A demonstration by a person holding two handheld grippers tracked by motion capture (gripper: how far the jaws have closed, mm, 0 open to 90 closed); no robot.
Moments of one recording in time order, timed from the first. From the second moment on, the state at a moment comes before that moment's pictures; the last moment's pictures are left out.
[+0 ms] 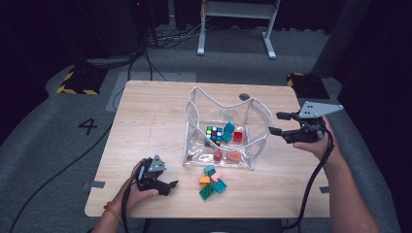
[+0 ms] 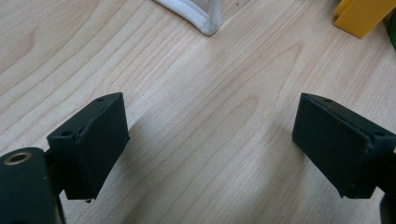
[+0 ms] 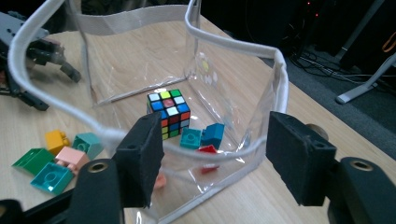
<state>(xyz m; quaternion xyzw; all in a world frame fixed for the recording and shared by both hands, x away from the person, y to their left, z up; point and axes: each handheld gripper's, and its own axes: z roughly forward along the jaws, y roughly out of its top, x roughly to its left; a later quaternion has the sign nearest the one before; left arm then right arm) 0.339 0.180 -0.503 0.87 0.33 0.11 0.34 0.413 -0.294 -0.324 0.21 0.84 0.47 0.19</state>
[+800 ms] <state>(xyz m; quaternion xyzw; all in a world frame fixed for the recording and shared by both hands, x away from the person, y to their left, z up) 0.338 0.180 -0.503 0.87 0.33 0.11 0.34 0.359 -0.299 -0.417 0.23 0.85 0.46 0.14</state>
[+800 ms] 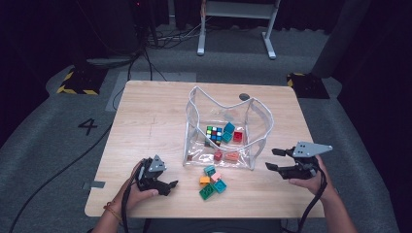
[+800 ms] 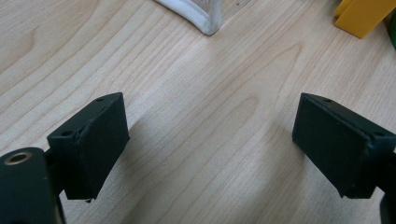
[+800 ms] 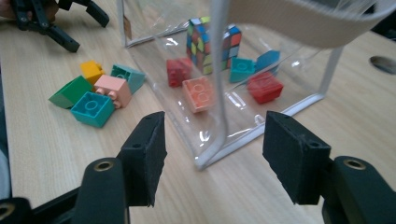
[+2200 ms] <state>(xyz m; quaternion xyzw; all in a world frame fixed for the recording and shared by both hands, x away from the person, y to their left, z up) 0.338 0.180 -0.503 0.87 0.33 0.12 0.34 0.324 -0.158 -0.500 0.18 0.90 0.39 0.06</state>
